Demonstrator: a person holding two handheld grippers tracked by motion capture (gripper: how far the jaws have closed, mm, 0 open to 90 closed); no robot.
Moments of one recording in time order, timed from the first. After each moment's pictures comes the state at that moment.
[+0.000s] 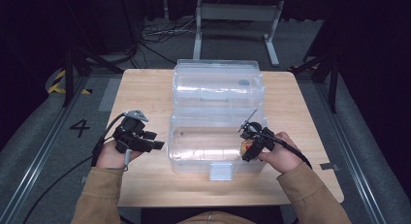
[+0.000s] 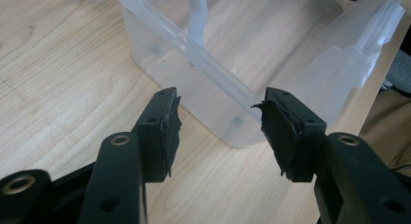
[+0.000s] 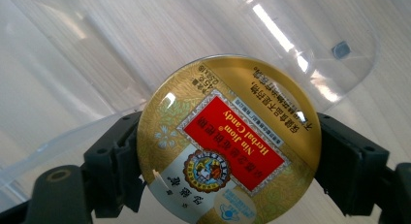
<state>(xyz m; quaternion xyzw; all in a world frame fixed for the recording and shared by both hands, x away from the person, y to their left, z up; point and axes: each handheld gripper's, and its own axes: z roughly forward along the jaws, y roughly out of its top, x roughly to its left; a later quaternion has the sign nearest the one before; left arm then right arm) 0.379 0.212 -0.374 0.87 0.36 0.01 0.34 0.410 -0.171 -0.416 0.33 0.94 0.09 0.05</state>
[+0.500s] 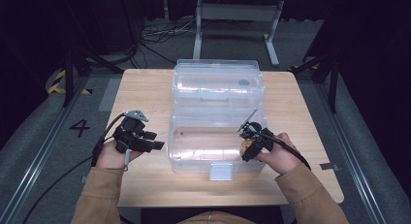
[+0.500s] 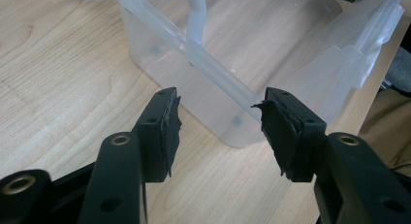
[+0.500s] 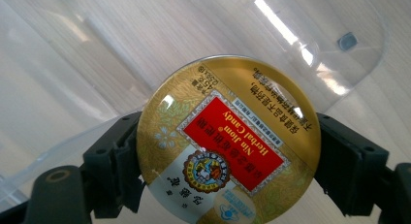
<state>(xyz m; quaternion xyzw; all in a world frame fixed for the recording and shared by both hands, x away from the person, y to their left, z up) 0.379 0.212 -0.374 0.87 0.36 0.01 0.34 0.411 -0.170 -0.417 0.35 0.93 0.08 0.04</state>
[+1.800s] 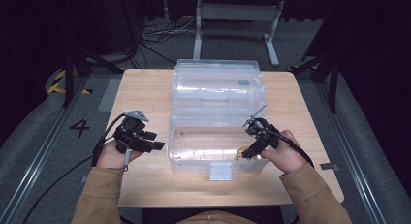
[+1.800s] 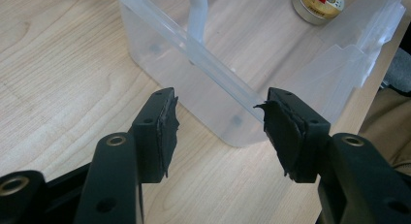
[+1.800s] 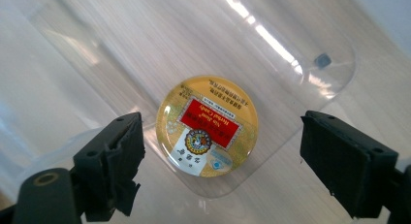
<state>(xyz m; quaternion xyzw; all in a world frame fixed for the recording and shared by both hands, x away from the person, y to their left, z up) 0.380 0.211 -0.376 0.87 0.36 0.01 0.33 0.409 -0.185 -0.398 0.35 0.92 0.15 0.04</state>
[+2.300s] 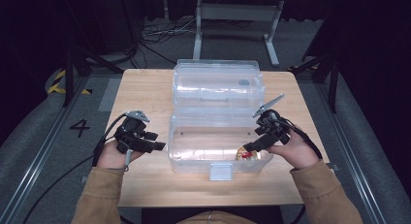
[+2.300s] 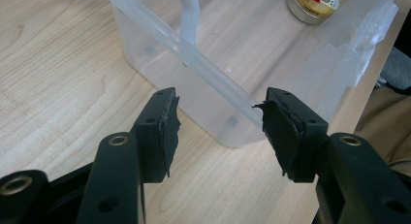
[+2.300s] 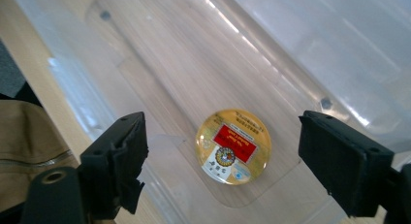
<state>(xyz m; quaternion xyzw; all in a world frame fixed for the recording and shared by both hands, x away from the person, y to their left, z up) 0.379 0.210 -0.375 0.87 0.36 0.01 0.34 0.401 -0.201 -0.354 0.32 0.91 0.25 0.02</state>
